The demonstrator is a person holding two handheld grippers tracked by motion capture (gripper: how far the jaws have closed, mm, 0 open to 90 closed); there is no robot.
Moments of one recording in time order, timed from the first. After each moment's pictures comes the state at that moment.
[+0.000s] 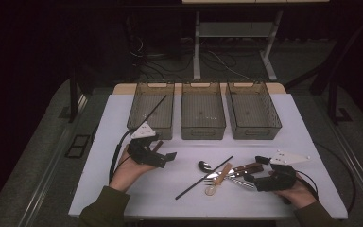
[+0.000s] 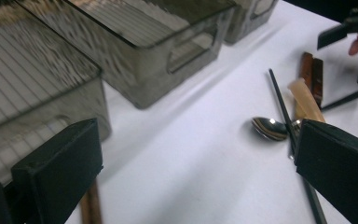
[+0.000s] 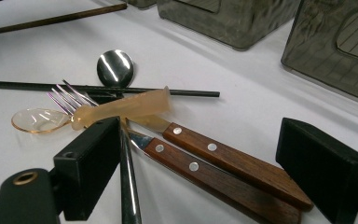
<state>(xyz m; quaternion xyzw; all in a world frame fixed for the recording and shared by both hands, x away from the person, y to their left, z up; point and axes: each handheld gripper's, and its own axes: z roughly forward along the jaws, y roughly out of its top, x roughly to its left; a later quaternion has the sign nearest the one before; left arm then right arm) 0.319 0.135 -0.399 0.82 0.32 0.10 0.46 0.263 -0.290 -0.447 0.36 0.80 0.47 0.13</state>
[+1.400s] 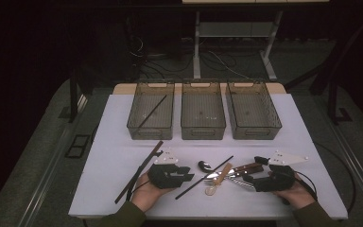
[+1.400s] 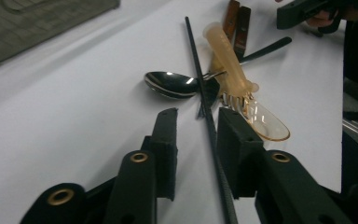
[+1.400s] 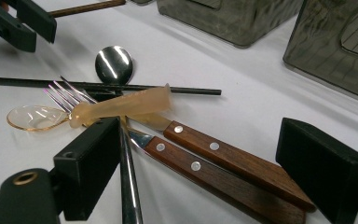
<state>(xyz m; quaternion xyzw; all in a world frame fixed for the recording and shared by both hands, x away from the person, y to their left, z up) 0.275 0.081 -0.438 0.85 0.27 0.02 0.45 0.263 -0.286 -0.448 0.36 0.80 0.46 0.13</state>
